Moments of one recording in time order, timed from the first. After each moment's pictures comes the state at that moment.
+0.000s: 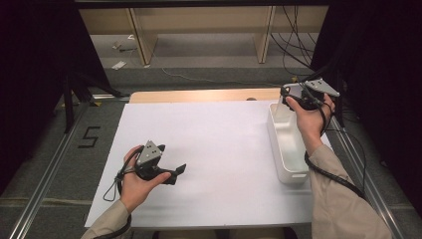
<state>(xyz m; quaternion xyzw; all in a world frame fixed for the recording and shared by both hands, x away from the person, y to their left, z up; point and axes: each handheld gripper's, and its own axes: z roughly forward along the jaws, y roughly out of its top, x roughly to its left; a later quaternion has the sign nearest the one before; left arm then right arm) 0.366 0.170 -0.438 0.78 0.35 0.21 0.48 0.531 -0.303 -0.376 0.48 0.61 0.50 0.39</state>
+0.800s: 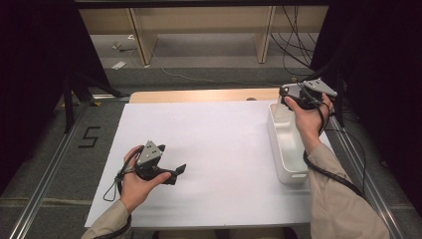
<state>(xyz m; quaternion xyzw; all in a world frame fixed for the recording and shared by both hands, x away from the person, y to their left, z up) 0.366 0.170 -0.438 0.78 0.35 0.21 0.48 0.537 -0.301 -0.381 0.48 0.61 0.49 0.39</state>
